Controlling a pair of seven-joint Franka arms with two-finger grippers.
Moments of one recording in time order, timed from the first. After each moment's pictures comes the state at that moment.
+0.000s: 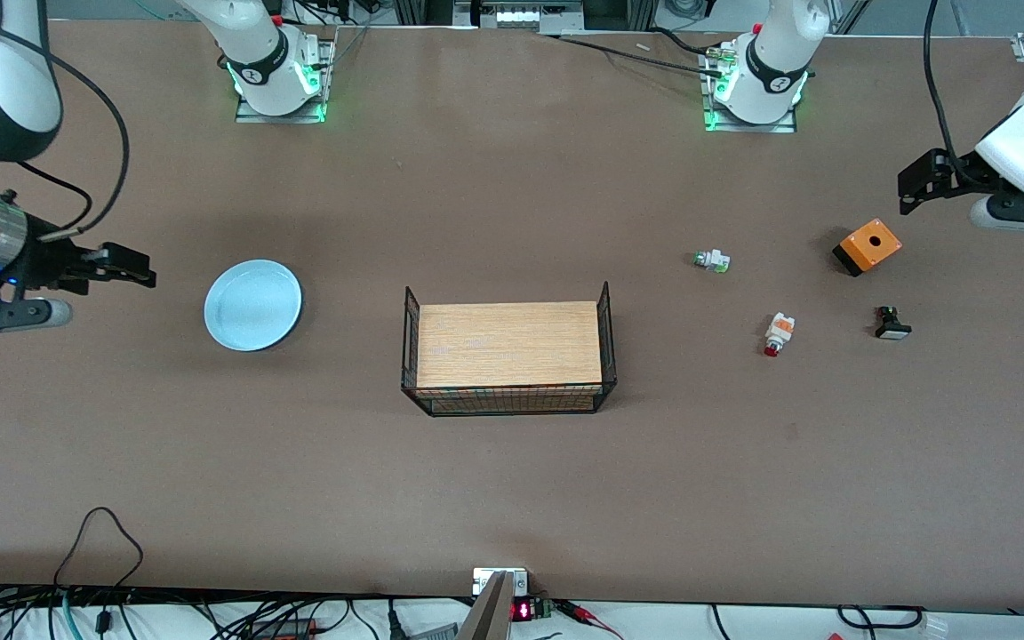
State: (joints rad) left arm -0.14 -0.03 0.09 -1.61 0.09 1.52 0.07; right arm 0.11 0.21 -0.12 -1.51 0.08 1.63 -0.08
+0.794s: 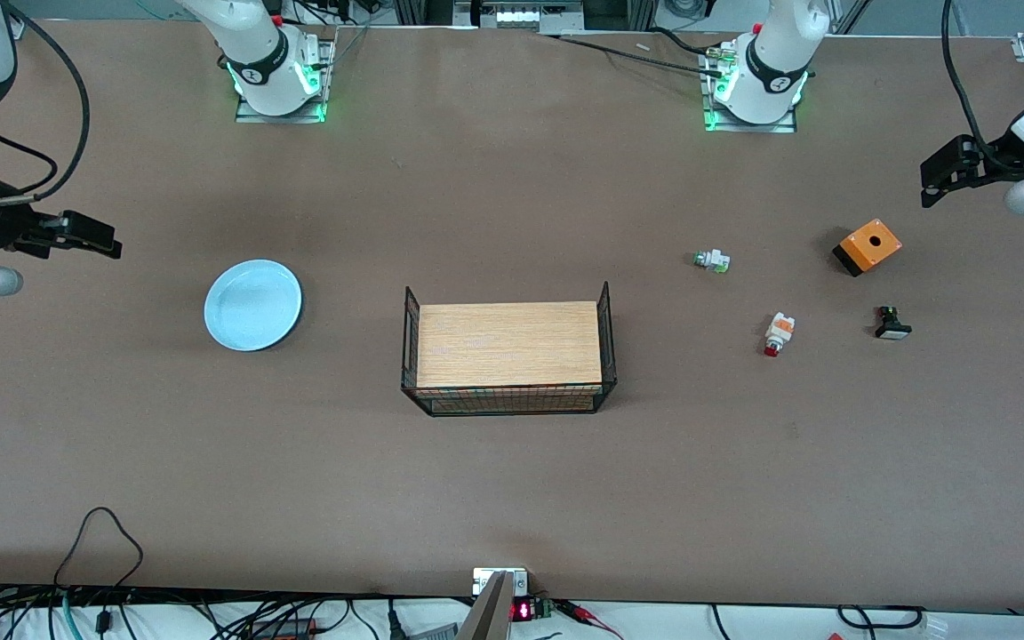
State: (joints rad) left arm -0.13 -0.03 0.08 -1.57 0.09 1.51 0.07; right arm 0.10 0.11 -0.13 -1.58 0.03 1.58 -0.03
